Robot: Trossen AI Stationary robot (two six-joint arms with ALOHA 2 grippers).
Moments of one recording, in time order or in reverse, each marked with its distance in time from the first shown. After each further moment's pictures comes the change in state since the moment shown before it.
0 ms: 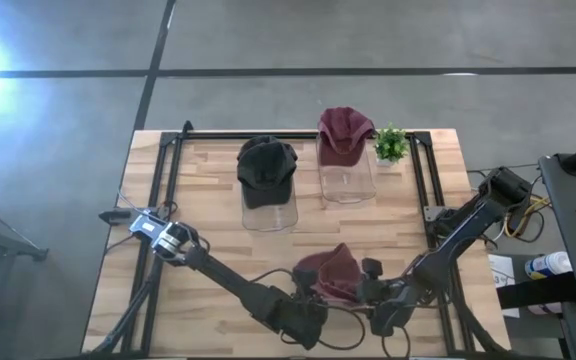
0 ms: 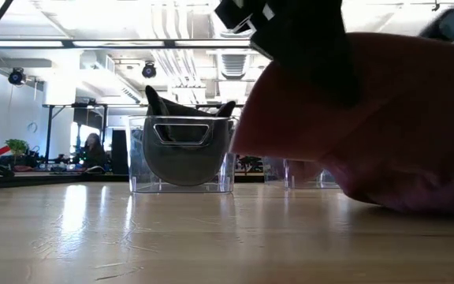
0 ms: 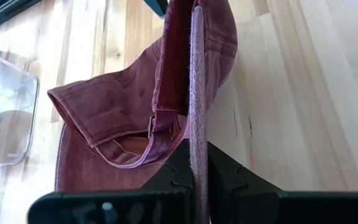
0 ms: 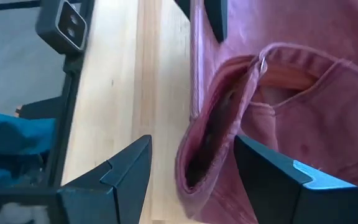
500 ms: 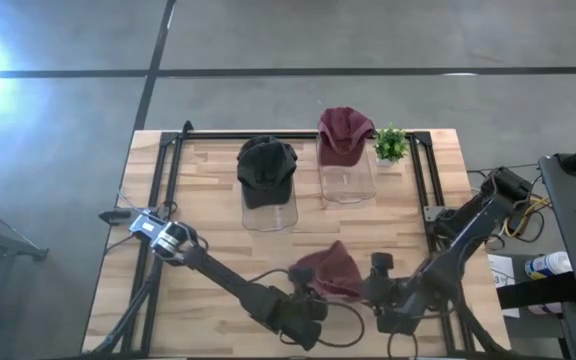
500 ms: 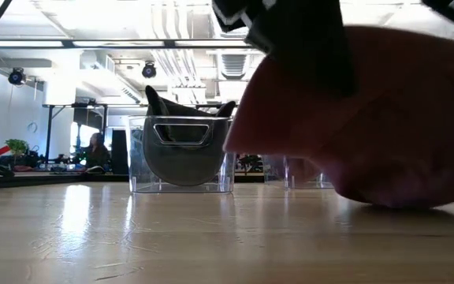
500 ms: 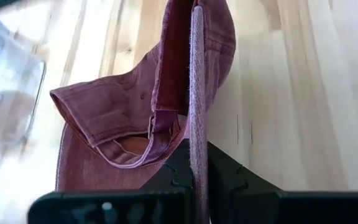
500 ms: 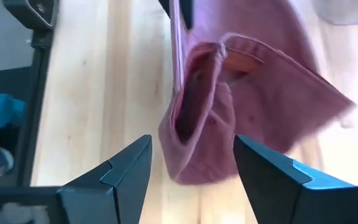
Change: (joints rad) left arm 0.000 -0.008 0.013 -0.028 -0.021 -0.112; right arm 0.040 -0.004 0.205 -0.407 0.069 0.014
